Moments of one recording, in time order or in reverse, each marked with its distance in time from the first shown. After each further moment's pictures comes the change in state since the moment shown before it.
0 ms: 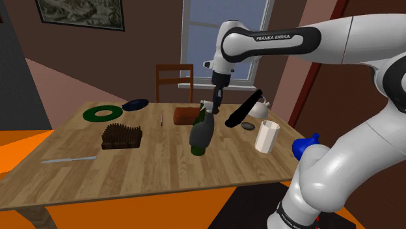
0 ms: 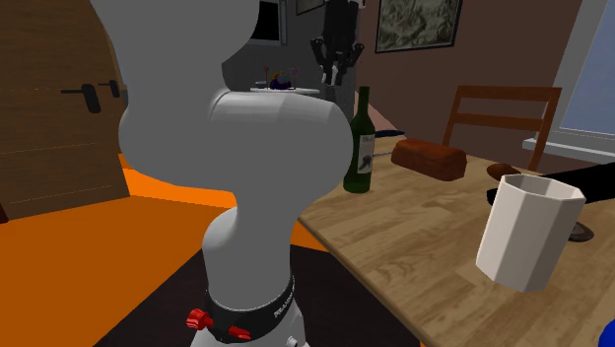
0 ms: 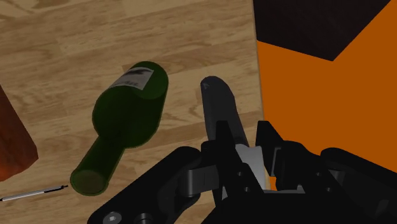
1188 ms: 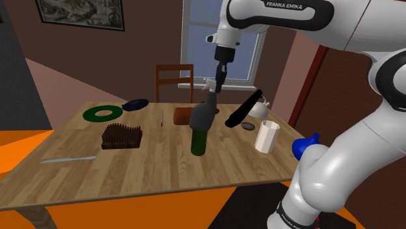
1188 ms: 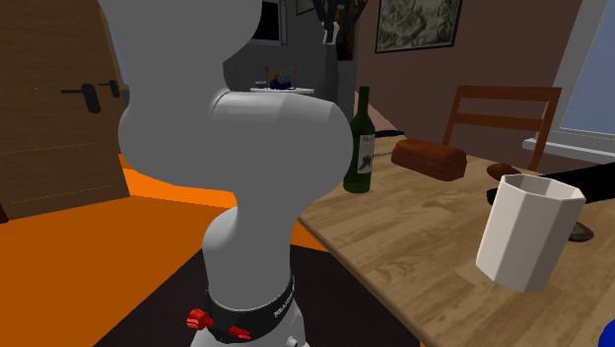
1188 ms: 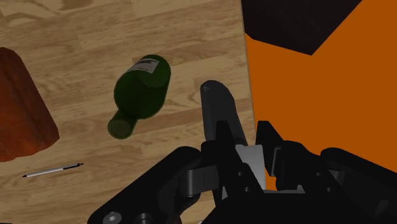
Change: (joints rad) arm 0.006 0.039 0.003 0.280 0.006 -0.241 0.011
